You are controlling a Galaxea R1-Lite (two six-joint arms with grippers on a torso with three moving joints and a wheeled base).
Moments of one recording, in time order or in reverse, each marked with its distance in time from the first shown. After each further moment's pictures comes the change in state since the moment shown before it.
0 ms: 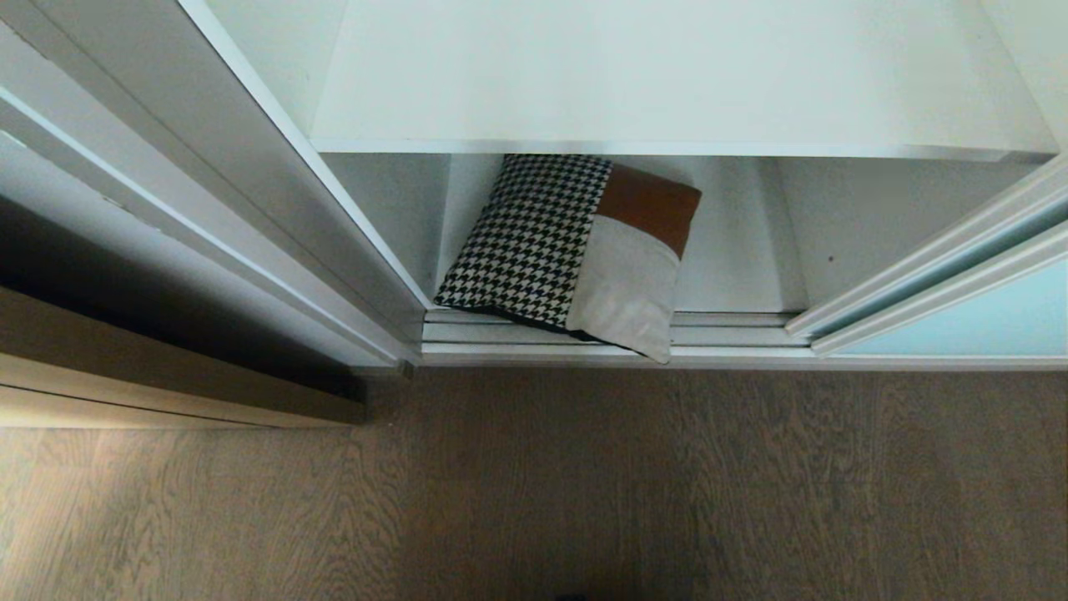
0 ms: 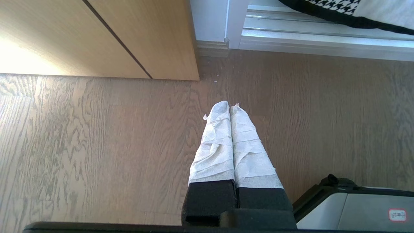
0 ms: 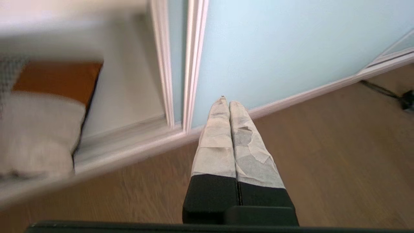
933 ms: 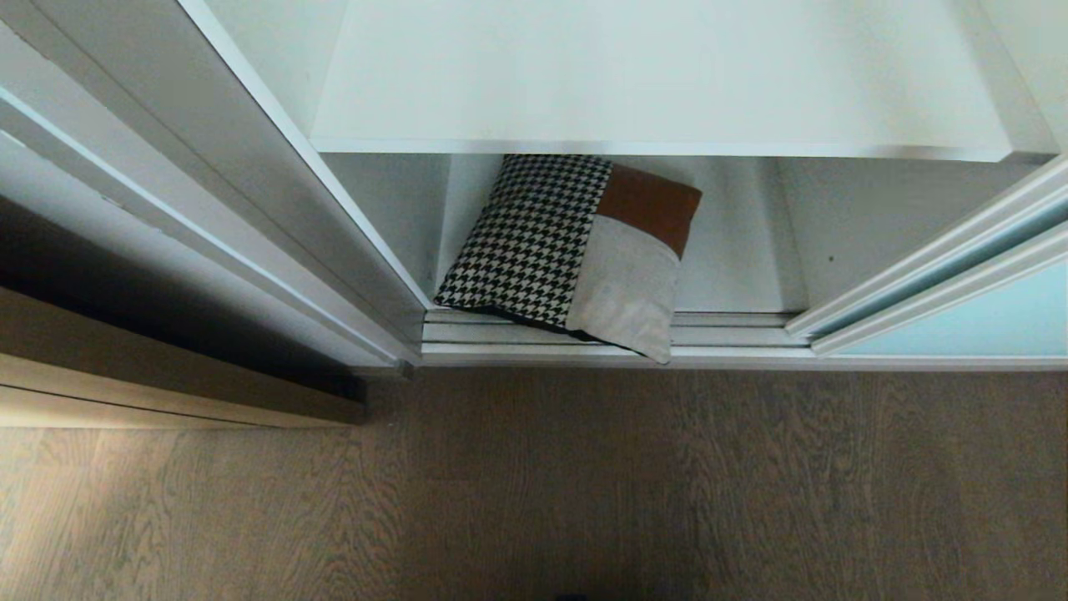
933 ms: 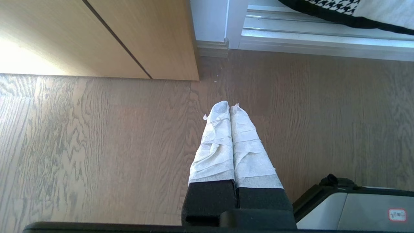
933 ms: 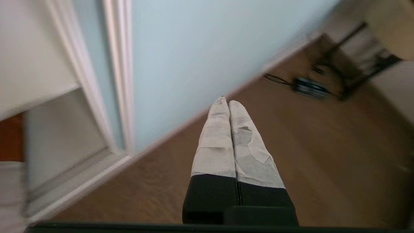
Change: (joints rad) left arm 0.000 0.001 0.000 0.000 0.000 0.000; right arm -0.376 0.204 -1.126 1.093 0.033 0.128
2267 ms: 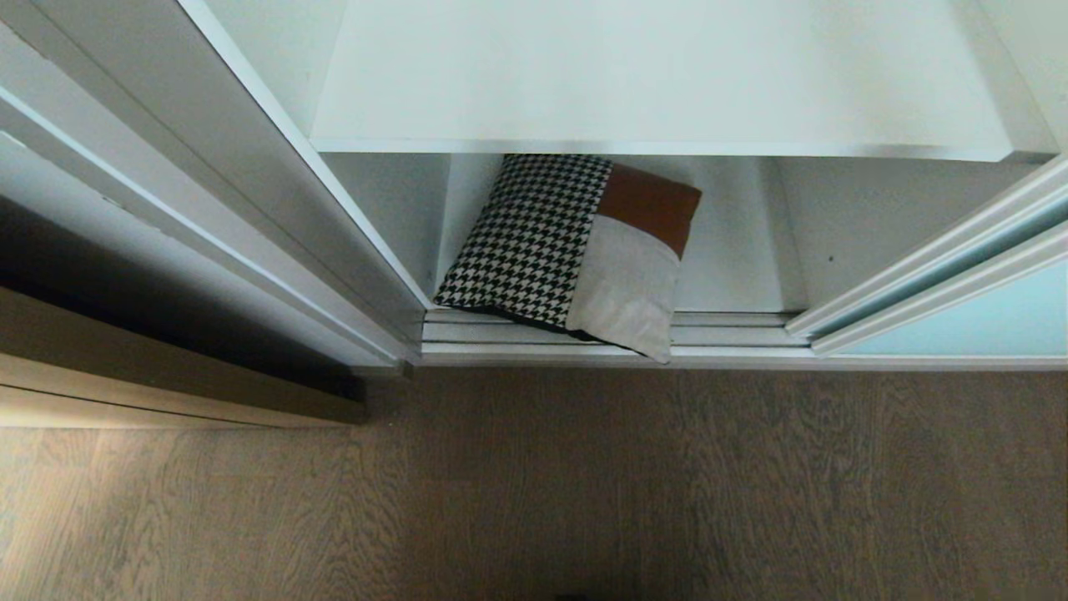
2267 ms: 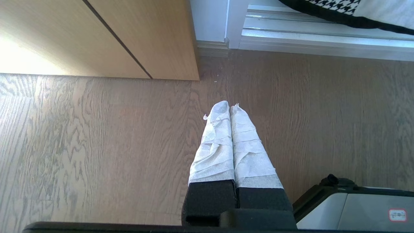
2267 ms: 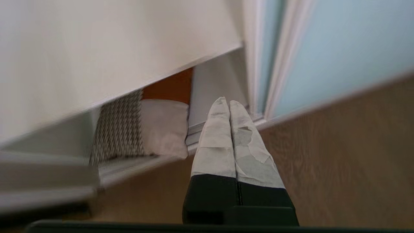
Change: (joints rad) left arm 0.000 0.001 0.000 0.000 0.000 0.000; right arm -0.112 -0.013 -0.001 -0.011 0.708 0.243
